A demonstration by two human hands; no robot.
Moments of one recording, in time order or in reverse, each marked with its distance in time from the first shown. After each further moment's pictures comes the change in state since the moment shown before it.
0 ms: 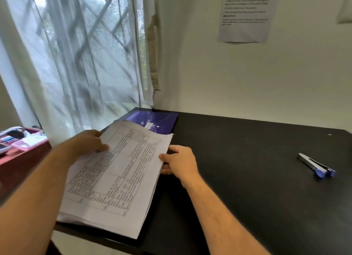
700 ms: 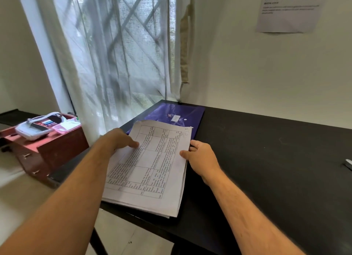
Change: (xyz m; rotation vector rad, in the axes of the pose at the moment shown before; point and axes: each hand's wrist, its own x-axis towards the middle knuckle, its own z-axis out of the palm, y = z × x) left_hand 0.027 -0.037 0.008 -0.060 -0.017 -0.123; right_hand 0.001 0.008 0.024 -0.215 -0.031 -0.091
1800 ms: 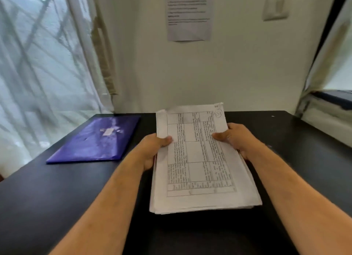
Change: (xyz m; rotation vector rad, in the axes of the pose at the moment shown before) left_hand -0.096 0.166 0.201 -0.678 -0.635 0.299; right_hand -0.063 -0.009 -0.282 -0.013 0.312 0.209
